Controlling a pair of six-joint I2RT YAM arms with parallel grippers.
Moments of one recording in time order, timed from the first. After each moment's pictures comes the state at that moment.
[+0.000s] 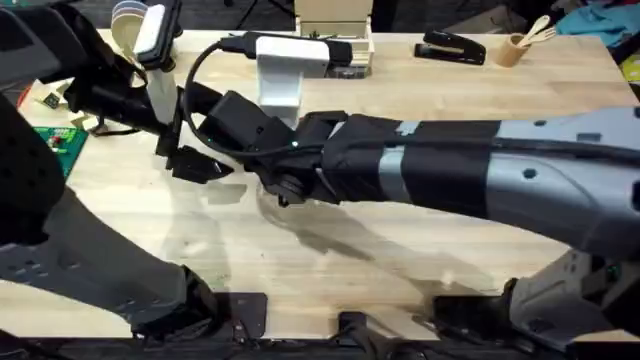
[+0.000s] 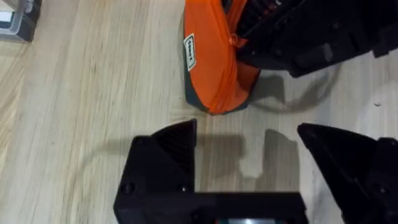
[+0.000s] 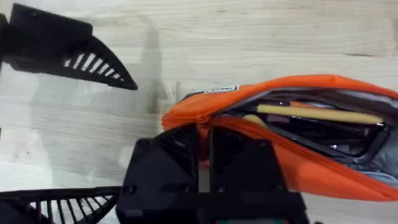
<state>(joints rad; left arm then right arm) 0.40 1.83 1.28 -1.36 0.78 1.96 1.08 1.90 1.36 -0.38 0.56 0.89</state>
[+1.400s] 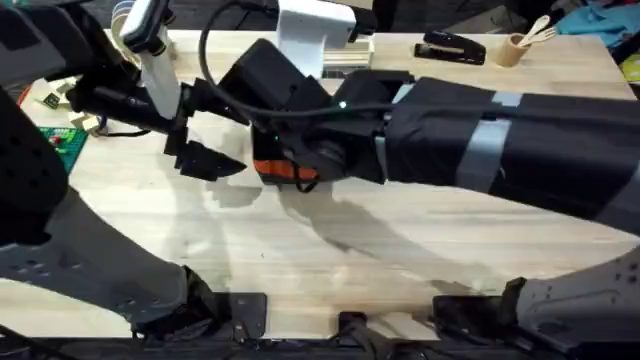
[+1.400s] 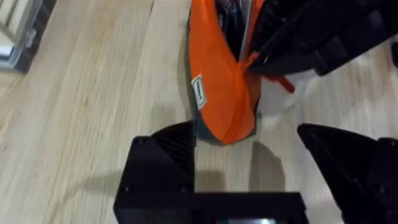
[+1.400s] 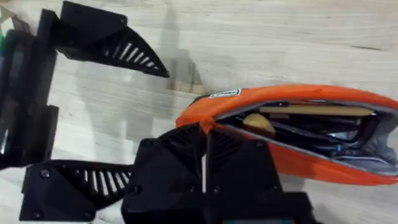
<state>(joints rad) 0.37 1.83 1.28 -1.46 0.91 1.96 1.02 1.75 1.36 -0.50 0.34 0.84</state>
